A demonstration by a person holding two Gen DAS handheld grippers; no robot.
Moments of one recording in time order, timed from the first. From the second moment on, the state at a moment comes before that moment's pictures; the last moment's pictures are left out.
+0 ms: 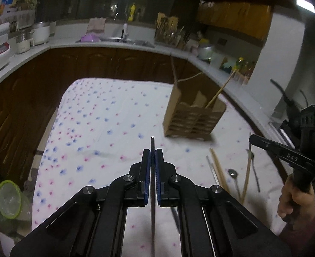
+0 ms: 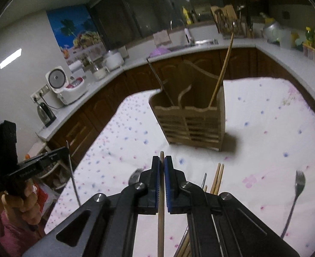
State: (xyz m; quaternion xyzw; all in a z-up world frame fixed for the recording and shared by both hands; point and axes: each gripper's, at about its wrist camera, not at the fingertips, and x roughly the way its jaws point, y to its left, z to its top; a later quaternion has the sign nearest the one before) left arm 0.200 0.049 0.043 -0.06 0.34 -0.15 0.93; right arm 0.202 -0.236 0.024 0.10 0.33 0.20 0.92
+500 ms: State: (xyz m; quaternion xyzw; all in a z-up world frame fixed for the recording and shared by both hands) left arm 0.192 0.047 0.071 -0.08 0.29 -0.16 0.94; right arm 0.187 -0.246 0.064 0.10 0.27 0.19 0.94
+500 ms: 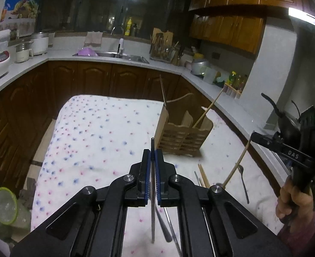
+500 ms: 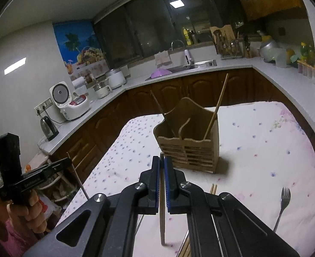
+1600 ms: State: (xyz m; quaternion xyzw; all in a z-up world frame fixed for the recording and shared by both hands) left arm 0.272 0.013 0.162 -0.10 0.17 -0.17 0.97; right arm 0.236 -0.281 0.162 0.10 0.16 0.14 0.97
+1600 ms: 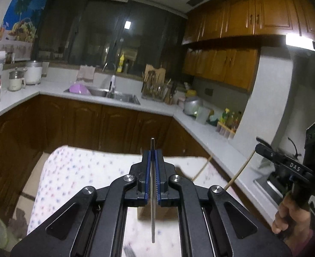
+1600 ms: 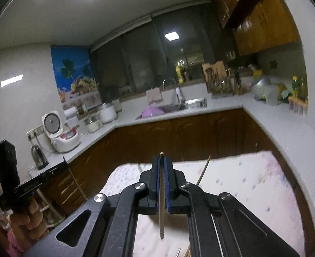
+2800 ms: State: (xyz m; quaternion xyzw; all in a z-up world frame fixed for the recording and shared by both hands) left arm 0.402 -0.050 0.059 -0.09 0.23 -0.11 0.96; right arm 0.334 -0.306 0.080 0.13 0.22 0.09 0.96
